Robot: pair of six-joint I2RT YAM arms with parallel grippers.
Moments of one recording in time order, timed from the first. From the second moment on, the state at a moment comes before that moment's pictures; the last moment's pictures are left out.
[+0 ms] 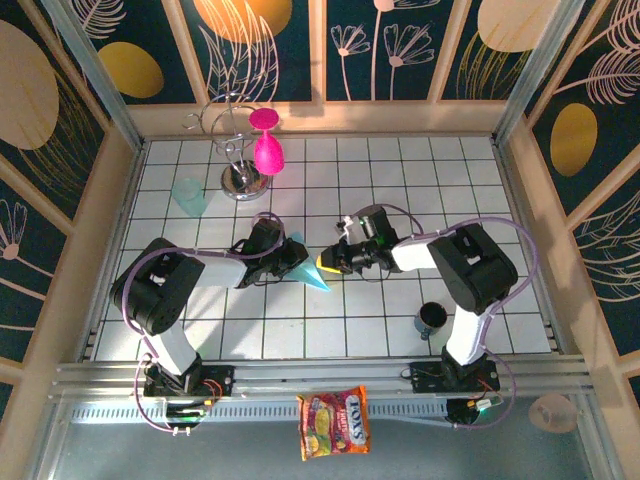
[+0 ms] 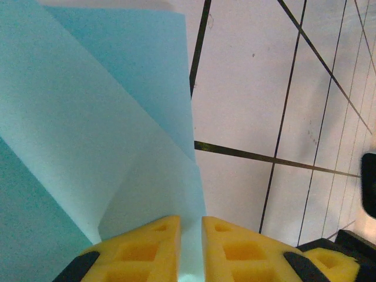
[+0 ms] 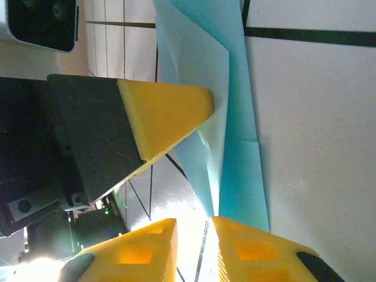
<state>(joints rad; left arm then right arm) -0.58 1.74 0.68 0.31 0.27 -1.11 0.56 1.83 0.78 0.25 -0.84 0.73</state>
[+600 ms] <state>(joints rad) -0.58 1.75 0.68 0.31 0.28 -1.11 0.63 1.85 0.83 0.14 -0.75 0.63</state>
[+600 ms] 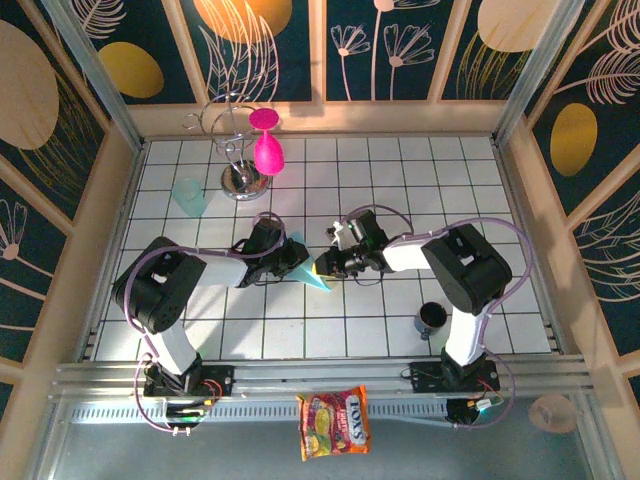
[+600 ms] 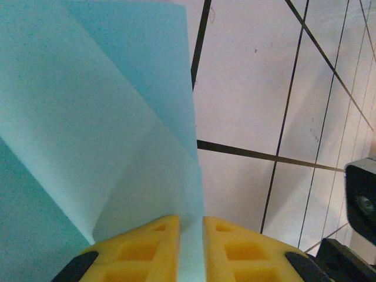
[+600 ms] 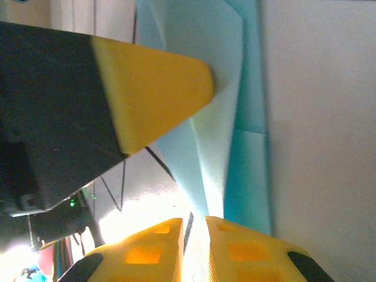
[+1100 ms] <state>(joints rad) -0.58 1.75 0.69 0.31 0.28 -1.10 0.63 1.86 0.84 0.10 -0.69 0.62</state>
